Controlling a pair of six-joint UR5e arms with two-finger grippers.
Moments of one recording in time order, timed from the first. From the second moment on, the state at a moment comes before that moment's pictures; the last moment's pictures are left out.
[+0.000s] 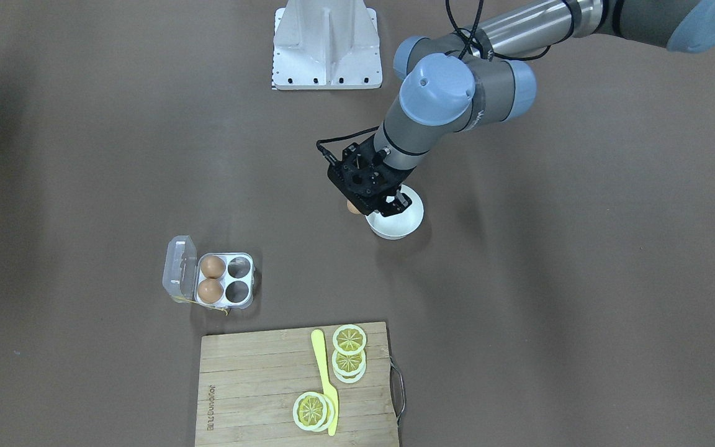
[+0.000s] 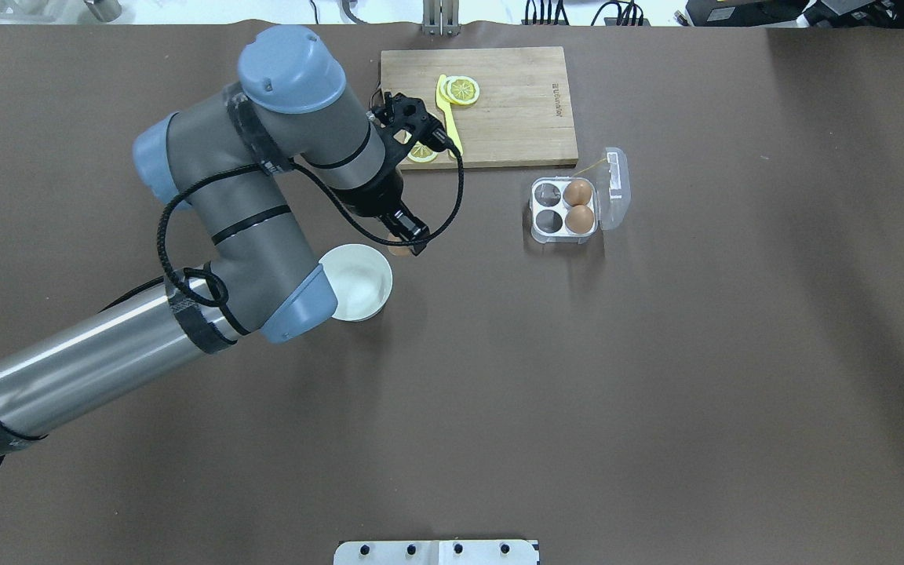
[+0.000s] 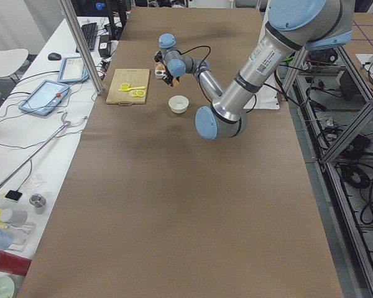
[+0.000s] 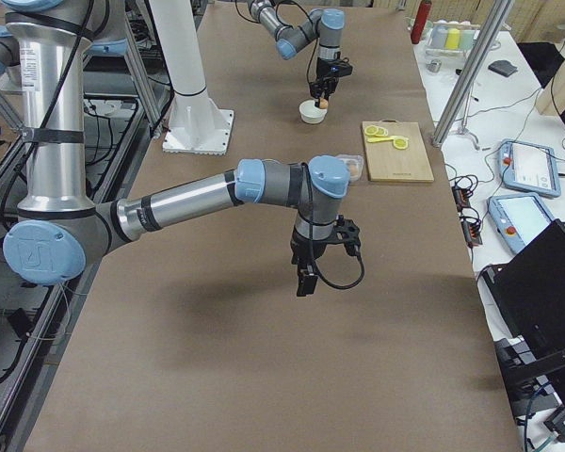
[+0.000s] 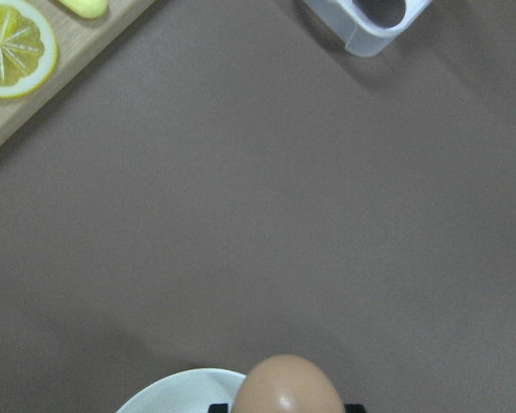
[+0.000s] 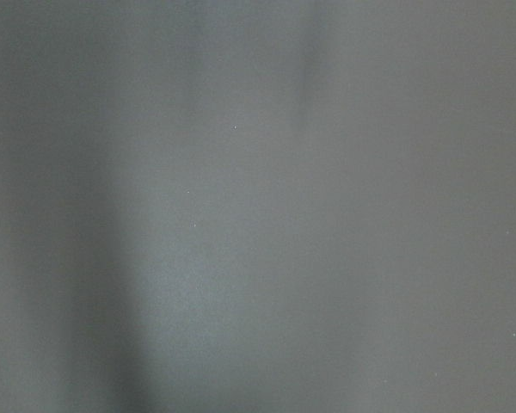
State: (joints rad) left arm -0.68 -2.41 -1.46 -1.78 -2.17 -0.39; right arm 1.50 -1.61 1.93 -2.00 2.15 -0.17
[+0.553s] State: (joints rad) left arm -0.69 -2.63 -1.22 -1.82 -2.12 -0.45; right arm 1.50 -1.61 1.93 -2.00 2.18 -0.17
